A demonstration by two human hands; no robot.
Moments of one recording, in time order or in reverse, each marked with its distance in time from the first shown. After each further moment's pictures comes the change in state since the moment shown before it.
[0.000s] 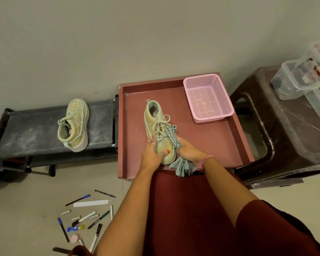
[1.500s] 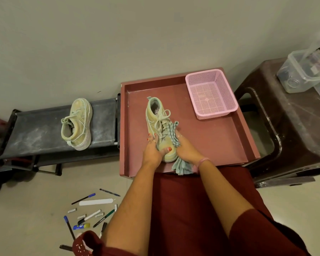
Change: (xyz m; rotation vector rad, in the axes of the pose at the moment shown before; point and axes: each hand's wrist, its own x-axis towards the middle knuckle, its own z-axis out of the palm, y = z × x) left_hand 0.008 -0.008 0.005 -0.032 -0.002 -0.024; right_hand 0.022 0.023 0.018 -0.042 0.099 -0.227
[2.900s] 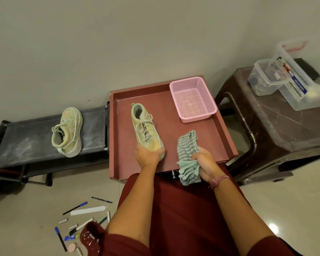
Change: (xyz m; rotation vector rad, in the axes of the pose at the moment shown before) left_hand -0.022 0.038 0.027 -0.139 0.353 -0.278; right_hand -0.099 -0.002 -0.051 0.885 0.329 0.333
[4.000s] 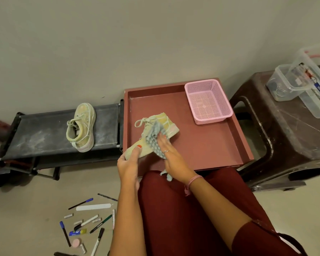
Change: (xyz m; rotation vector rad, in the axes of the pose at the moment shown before) left_hand -0.003 -0.043 -0.098 -0.791 -0.044 -0.111; right_hand 0.024 0.052 0.091 -1.219 -0.321 -0.837
